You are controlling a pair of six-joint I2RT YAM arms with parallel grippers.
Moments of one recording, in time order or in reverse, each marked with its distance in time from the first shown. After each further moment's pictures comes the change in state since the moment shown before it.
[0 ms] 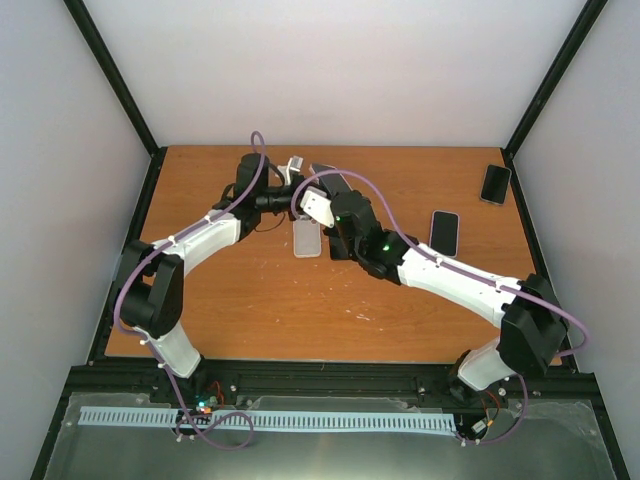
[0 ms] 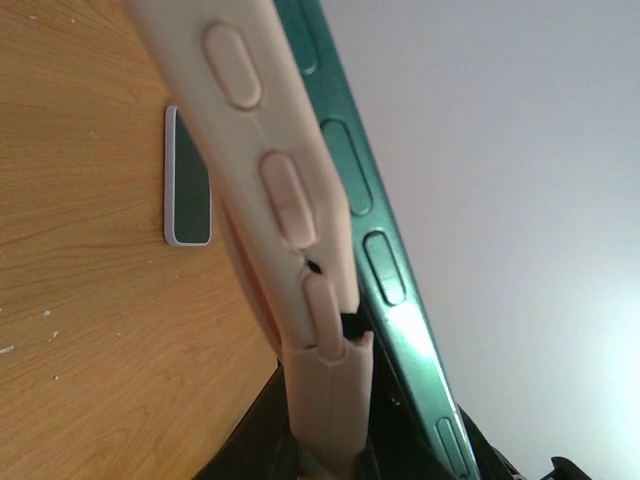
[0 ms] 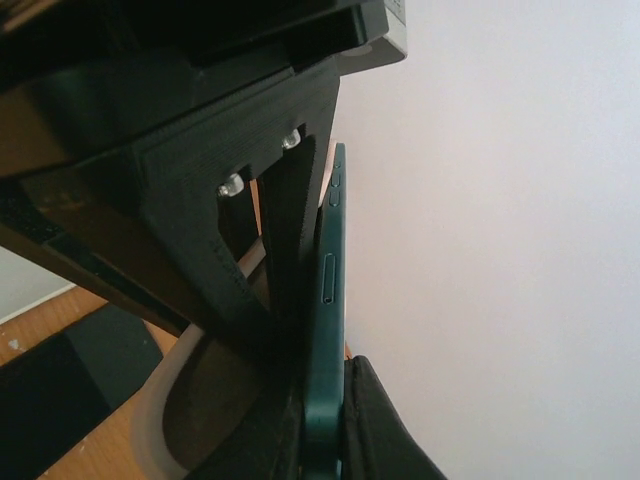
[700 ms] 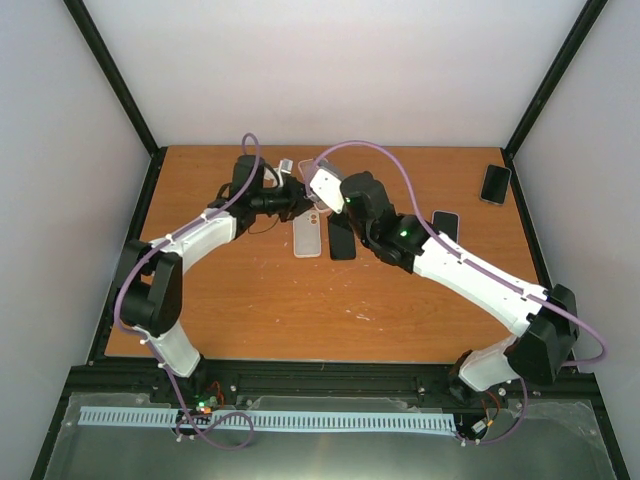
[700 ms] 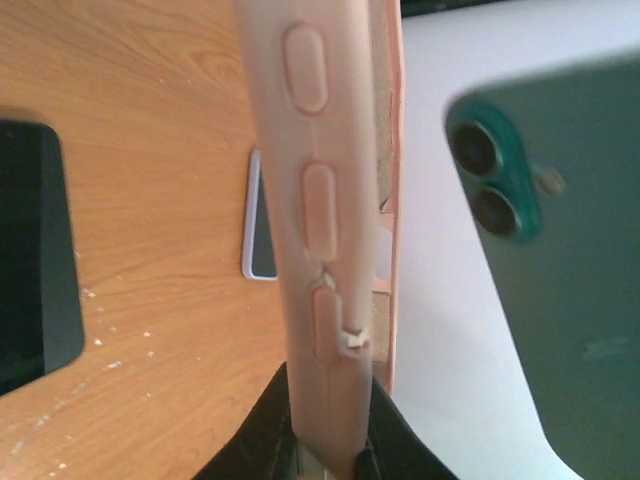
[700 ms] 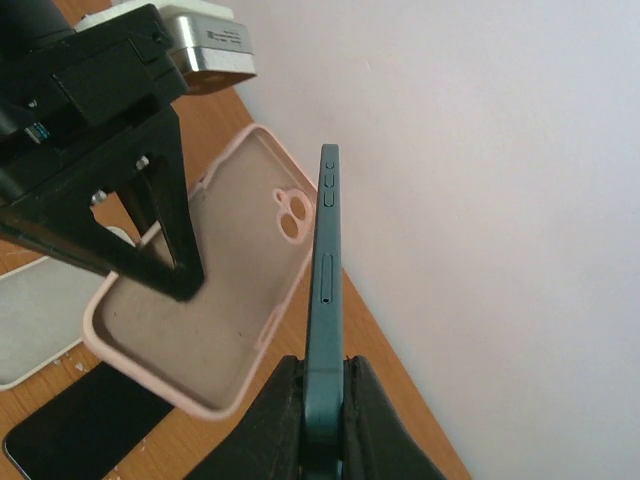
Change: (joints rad) left arm 0.035 0.004 0.000 -0.126 -0.090 0.093; right arm -0.027 -0.048 0.180 -0.295 -0.095 0.229
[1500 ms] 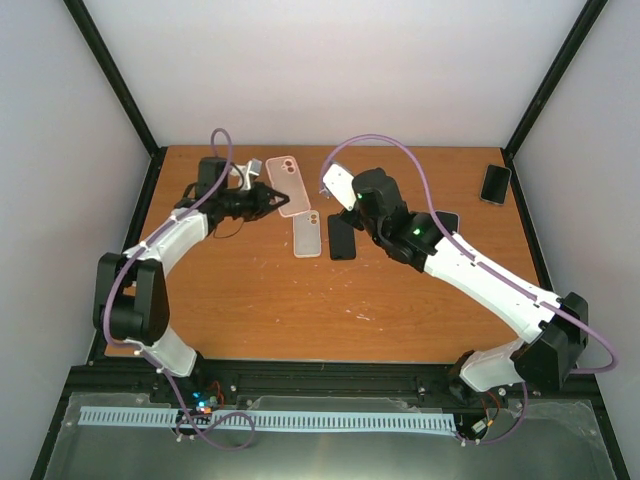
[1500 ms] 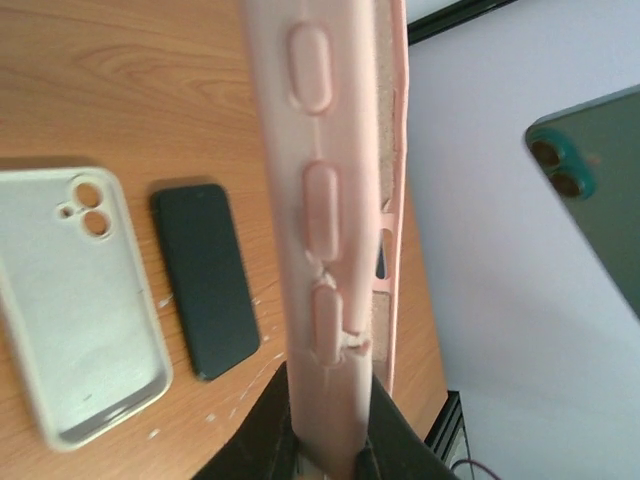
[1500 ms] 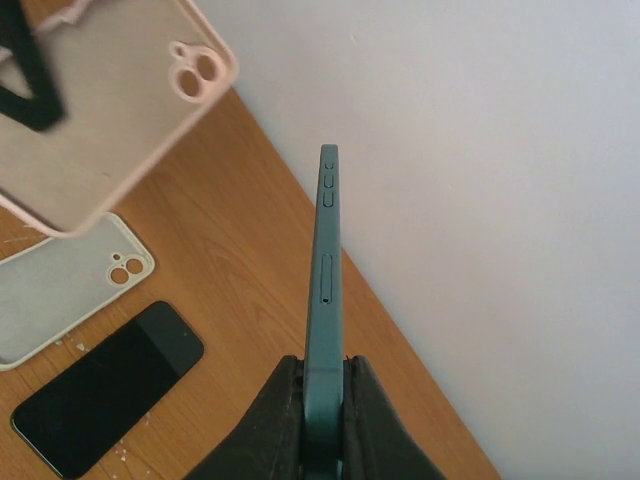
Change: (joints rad) left arm 0.180 -0.081 -0.023 -0.233 0.016 0.431; right arm -0.033 -0.052 0.008 -0.080 -0.021 0.059
